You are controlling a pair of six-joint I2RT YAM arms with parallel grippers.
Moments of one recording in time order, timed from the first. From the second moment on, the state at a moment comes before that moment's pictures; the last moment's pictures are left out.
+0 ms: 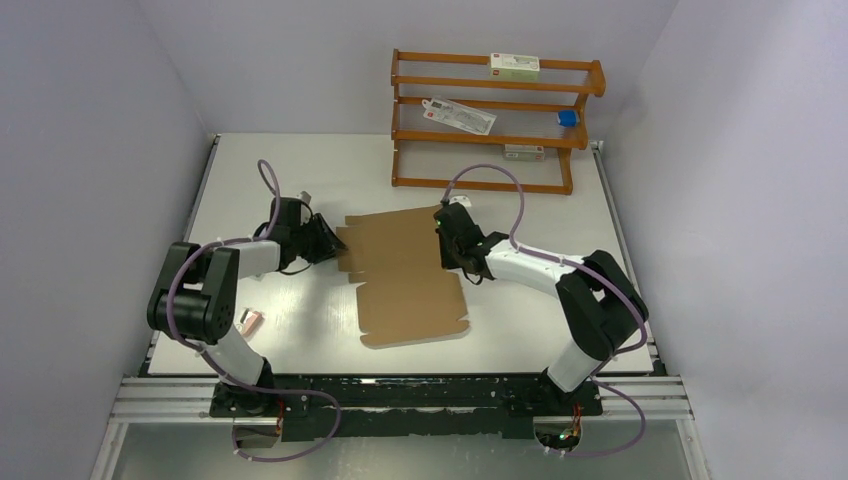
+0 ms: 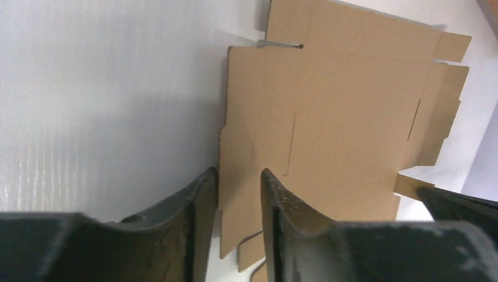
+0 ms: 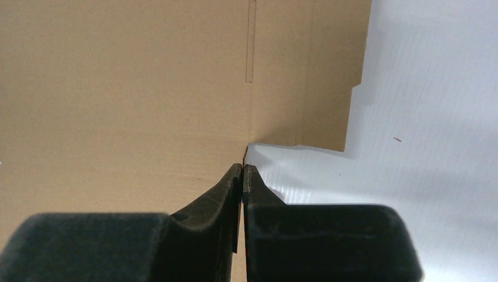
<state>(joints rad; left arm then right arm) -0.16 1.65 0.72 0.12 0.31 -0.66 0.67 1.63 0.93 -0.18 0.25 0.40</state>
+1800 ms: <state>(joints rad) -0.25 1.60 0.62 0.56 0.53 -0.40 0.33 2.09 1.69 -0.51 -0.72 -0.33</state>
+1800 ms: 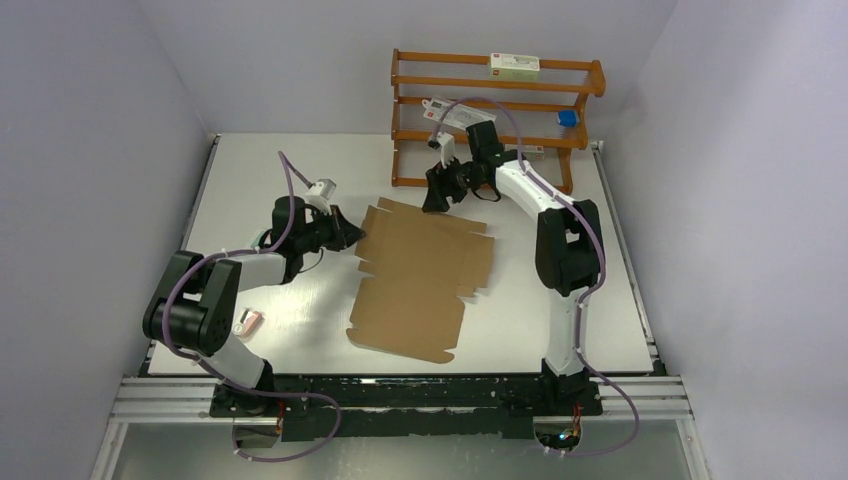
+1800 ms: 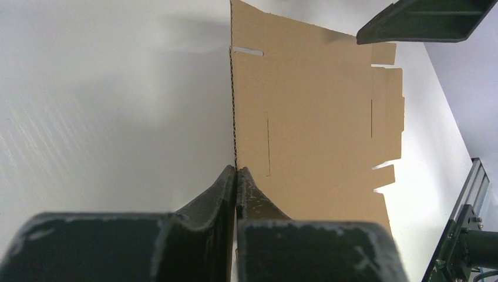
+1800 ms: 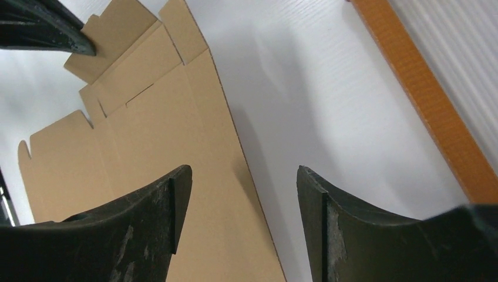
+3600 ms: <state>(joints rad) -0.22 1.71 0.77 0.37 0.37 -0.52 0.44 2.01 1.57 -0.54 -0.56 -0.45</state>
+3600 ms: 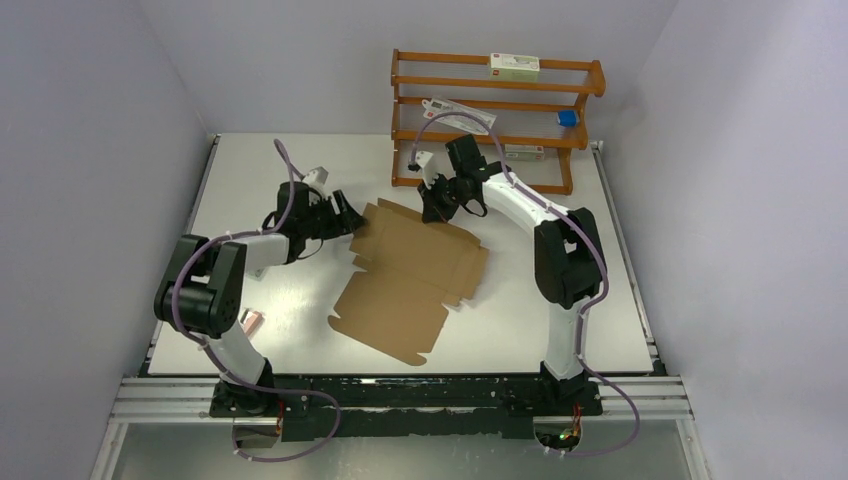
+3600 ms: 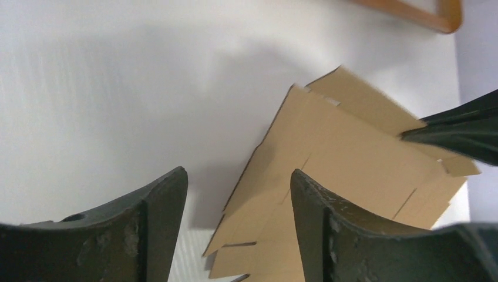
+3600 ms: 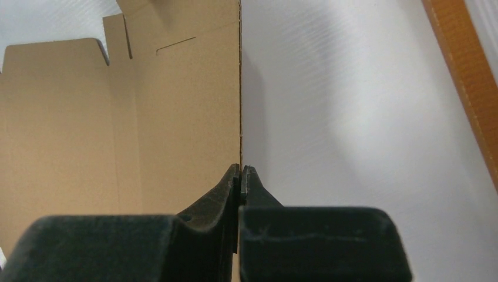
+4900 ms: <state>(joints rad) -0.27 1.74 0.98 0.39 0.53 -0.72 0.46 1.95 1.51 -0.48 -0.56 -0.45</state>
